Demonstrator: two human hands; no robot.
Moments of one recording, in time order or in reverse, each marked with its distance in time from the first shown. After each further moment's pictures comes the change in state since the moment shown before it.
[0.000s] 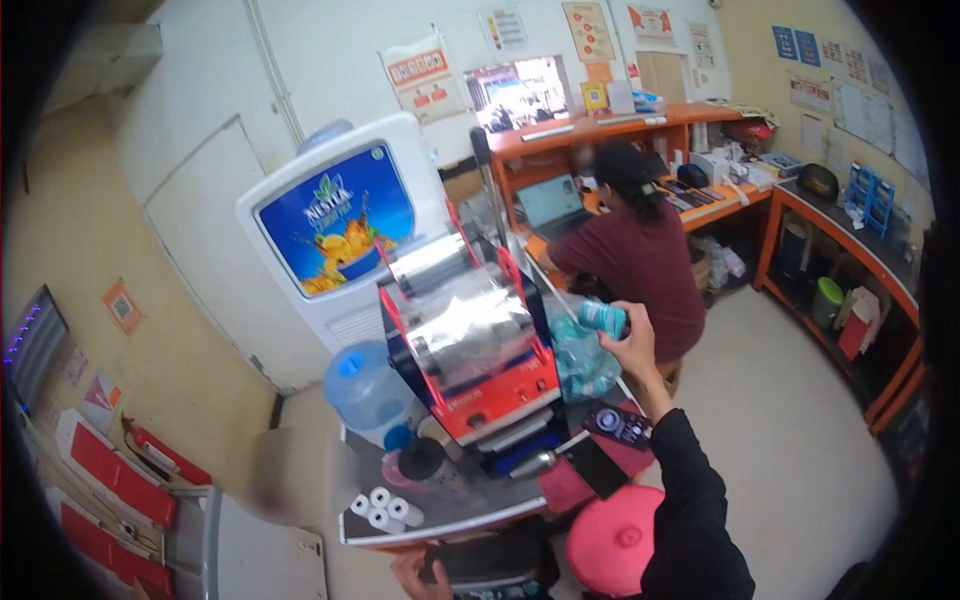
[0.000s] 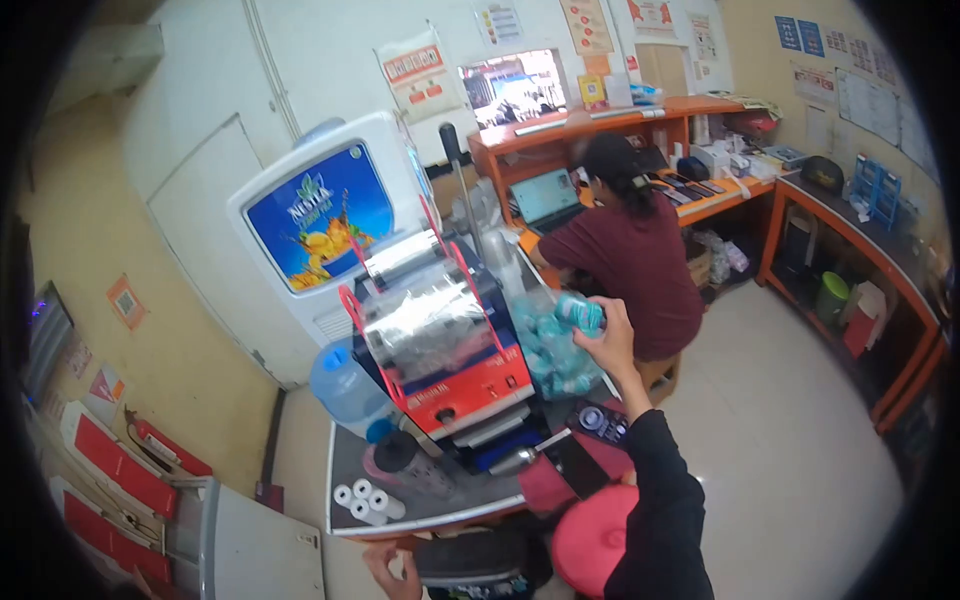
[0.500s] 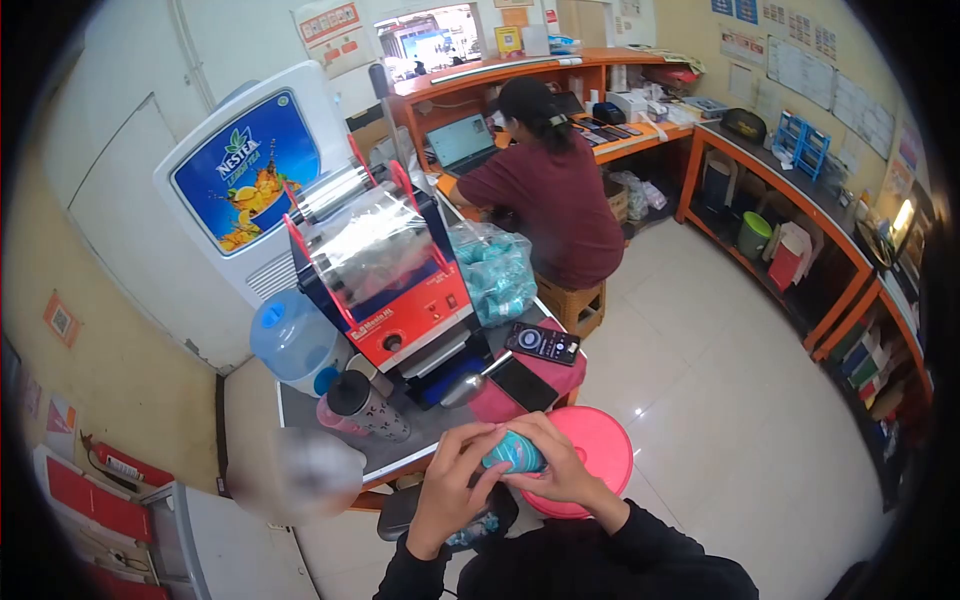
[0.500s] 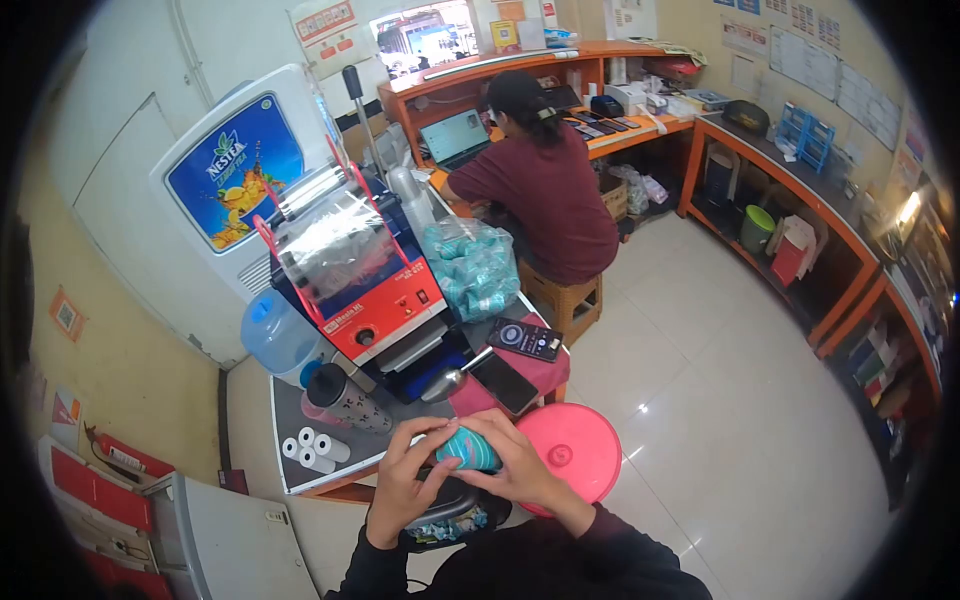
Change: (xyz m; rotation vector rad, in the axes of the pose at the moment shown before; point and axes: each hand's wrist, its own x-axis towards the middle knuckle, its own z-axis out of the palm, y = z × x) left_hand 0.098 0.208 0.004 -0.546 -0.615 0.441; right_hand -0.212 -0.207 -0.120 0.417 -0.484 0.019
